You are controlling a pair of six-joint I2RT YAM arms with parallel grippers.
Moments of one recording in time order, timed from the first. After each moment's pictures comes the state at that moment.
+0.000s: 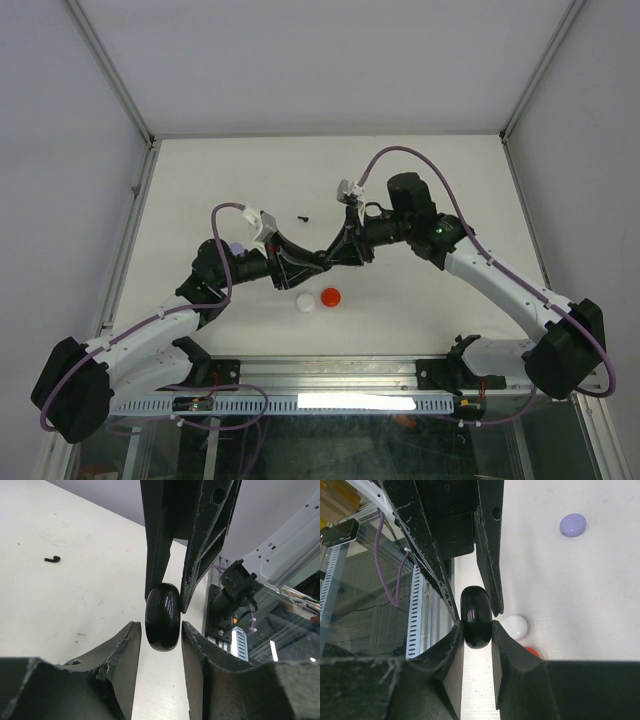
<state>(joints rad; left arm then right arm) -0.65 0.95 0.42 0.64 0.64 -0.39 0.65 1.25 1.05 -0.31 -0.92 -0.08</state>
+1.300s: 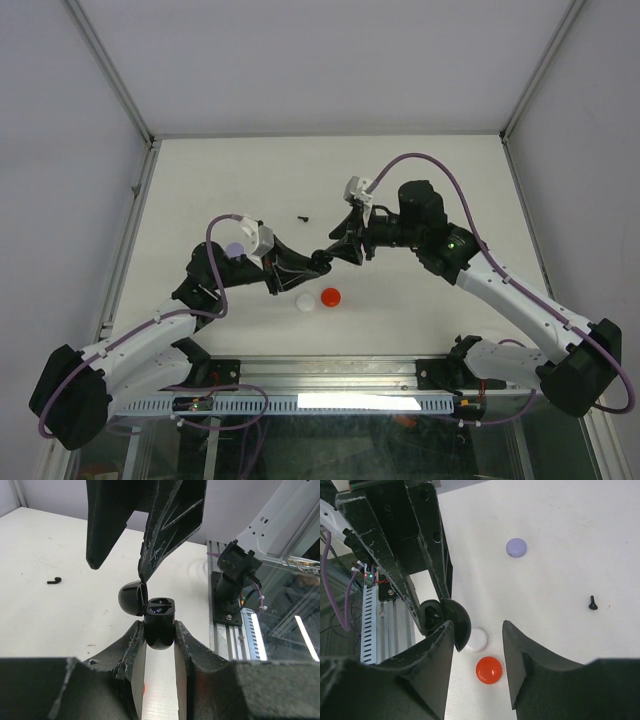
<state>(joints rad) -0.64 0.92 0.41 0.65 0.77 -0.23 0.71 1.13 1.00 -0.21 -0.65 -0.10</state>
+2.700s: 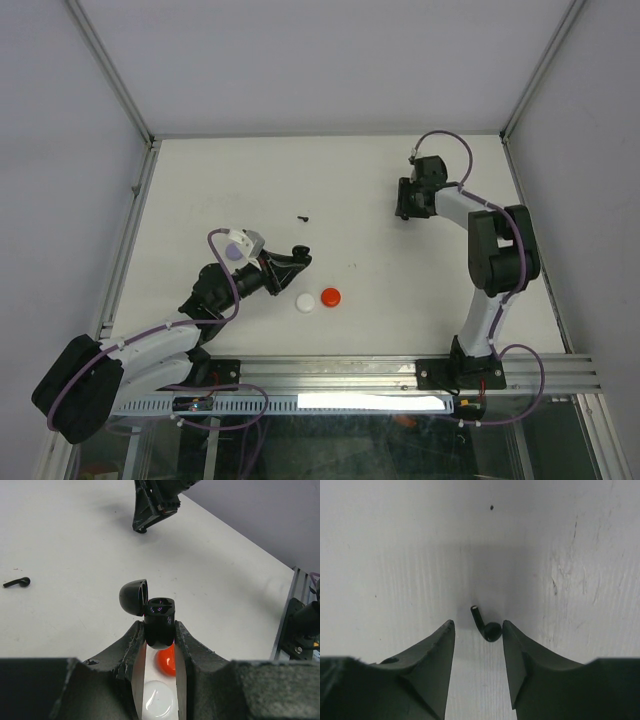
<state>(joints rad) -0.64 0.96 0.16 0.82 0.29 -0.34 0.19 1.86 1.19 -0.27 -0.03 0.22</state>
